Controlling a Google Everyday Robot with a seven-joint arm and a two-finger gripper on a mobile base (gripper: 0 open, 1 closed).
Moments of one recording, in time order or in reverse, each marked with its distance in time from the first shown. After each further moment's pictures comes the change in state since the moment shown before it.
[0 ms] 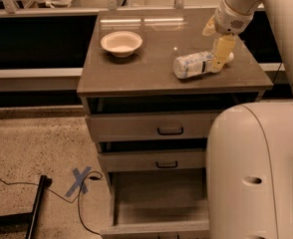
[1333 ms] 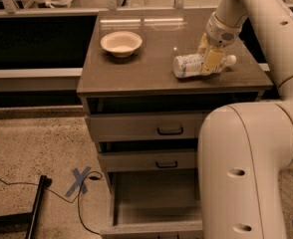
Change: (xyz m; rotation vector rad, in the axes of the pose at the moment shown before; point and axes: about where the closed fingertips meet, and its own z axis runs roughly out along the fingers) arm 0.000 0.003 0.046 -0.082 0.007 -0.023
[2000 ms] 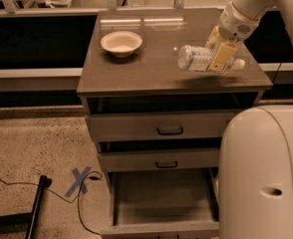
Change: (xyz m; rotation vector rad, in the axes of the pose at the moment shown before) arm -0.010 0.028 -0.044 0.013 -0.116 0.029
